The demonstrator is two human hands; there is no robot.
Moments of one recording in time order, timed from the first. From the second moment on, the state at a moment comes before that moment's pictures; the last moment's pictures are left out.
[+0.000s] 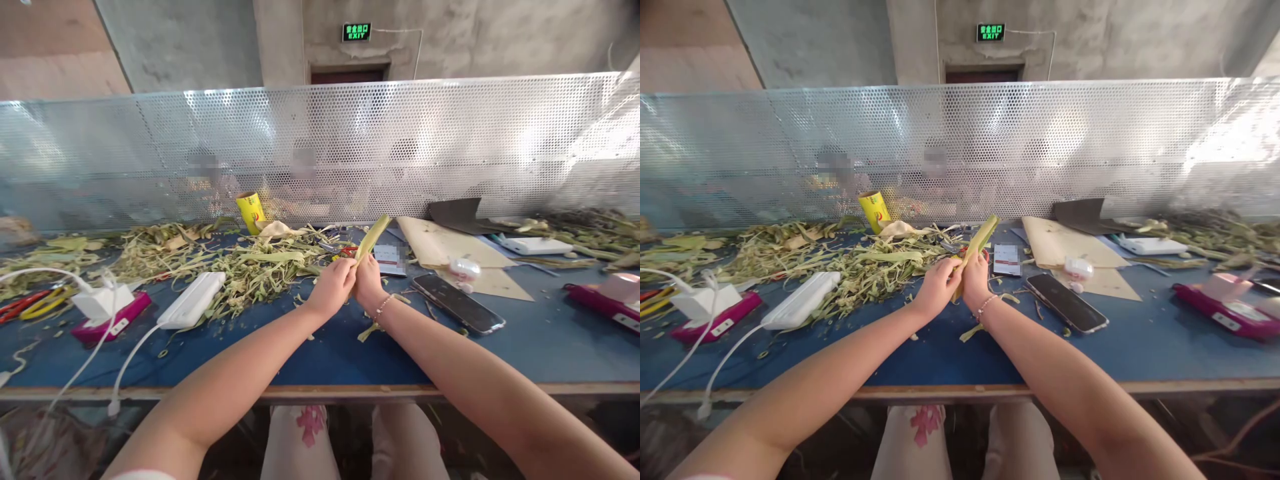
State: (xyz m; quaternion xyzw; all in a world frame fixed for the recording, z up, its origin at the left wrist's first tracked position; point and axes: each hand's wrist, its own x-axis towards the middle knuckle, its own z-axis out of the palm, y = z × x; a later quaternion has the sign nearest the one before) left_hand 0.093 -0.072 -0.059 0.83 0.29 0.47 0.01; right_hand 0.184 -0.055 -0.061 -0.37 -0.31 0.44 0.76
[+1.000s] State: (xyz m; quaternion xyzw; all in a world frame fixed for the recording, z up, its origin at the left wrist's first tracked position) left_hand 0.075 -0.044 -0.051 0.50 0.44 0.57 0.47; right_hand 0.200 -0.050 -0.052 -0.41 -0.42 0.56 0.58
